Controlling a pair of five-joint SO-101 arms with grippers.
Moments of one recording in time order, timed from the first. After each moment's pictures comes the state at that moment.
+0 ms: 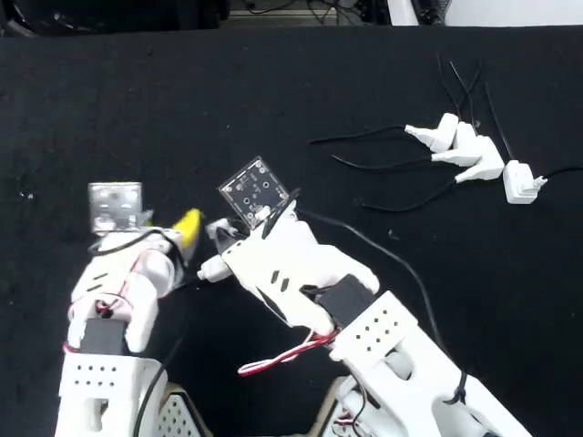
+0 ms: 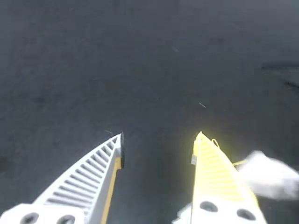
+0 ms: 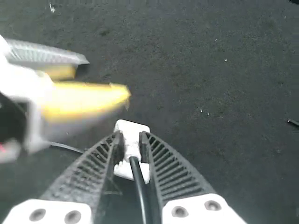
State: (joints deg) left arm -3.4 -83.1 82.5 36.9 2.3; right arm -39.5 -49.7 58.7 38.6 3.2
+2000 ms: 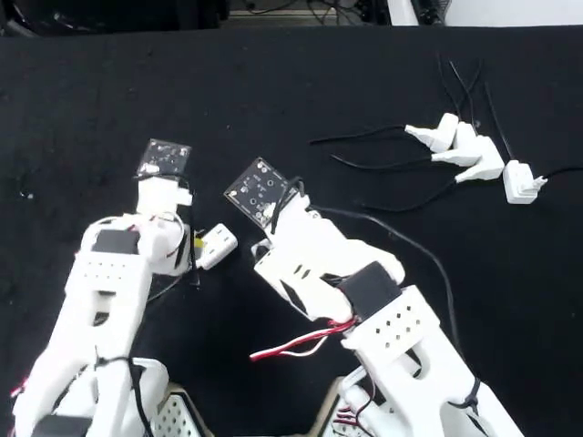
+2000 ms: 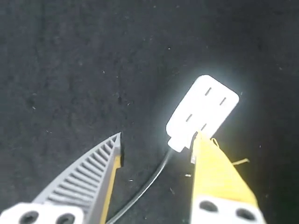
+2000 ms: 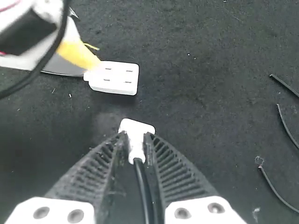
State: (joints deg) left arm -1.7 -38.4 56.4 50.8 -13.1; right arm -34.1 -50.3 48.6 63.1 15.1
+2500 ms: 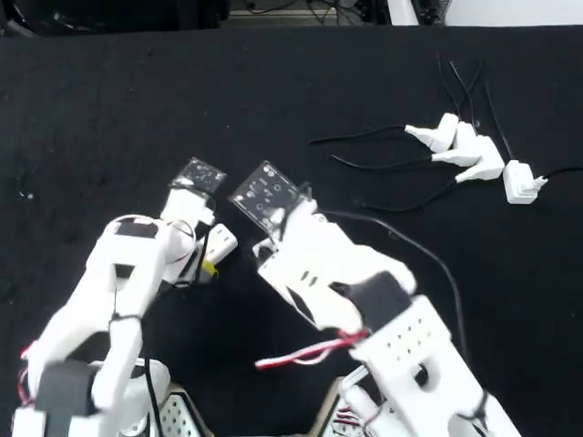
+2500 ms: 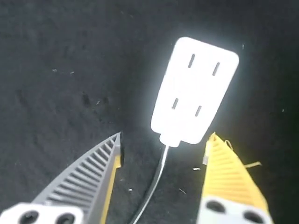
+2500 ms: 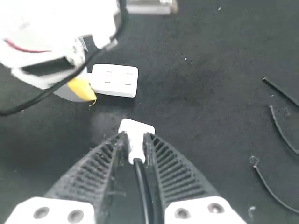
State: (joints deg) left arm 0.5 -20.9 55.3 44.6 -27.4; right arm -33.6 -57.3 48.6 66.2 15.1
